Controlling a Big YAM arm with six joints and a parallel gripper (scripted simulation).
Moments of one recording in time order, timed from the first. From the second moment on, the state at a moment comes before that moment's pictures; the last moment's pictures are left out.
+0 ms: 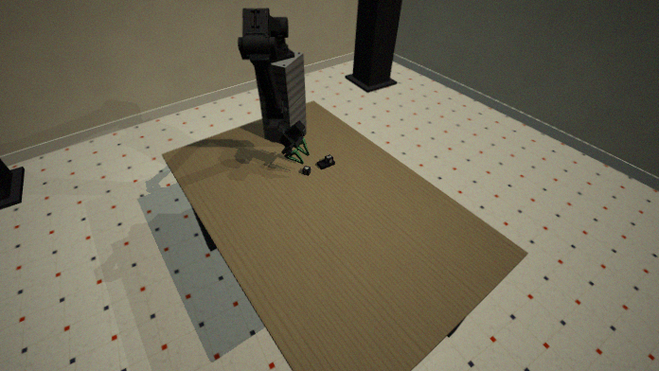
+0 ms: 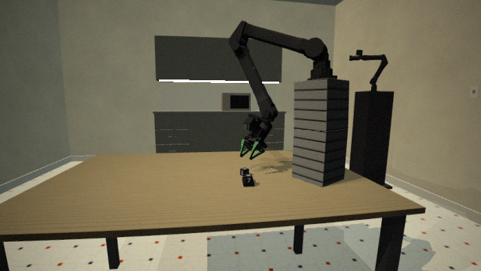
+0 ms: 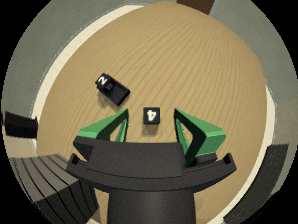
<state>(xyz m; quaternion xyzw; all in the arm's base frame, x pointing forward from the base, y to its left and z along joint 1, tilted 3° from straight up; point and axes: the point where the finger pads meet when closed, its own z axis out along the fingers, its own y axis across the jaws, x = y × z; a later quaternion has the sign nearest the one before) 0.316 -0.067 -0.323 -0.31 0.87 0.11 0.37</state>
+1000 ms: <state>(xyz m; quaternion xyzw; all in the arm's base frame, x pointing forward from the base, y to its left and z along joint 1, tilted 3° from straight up) 0.314 -0.069 -0.322 -0.32 0.92 0.05 0.20</state>
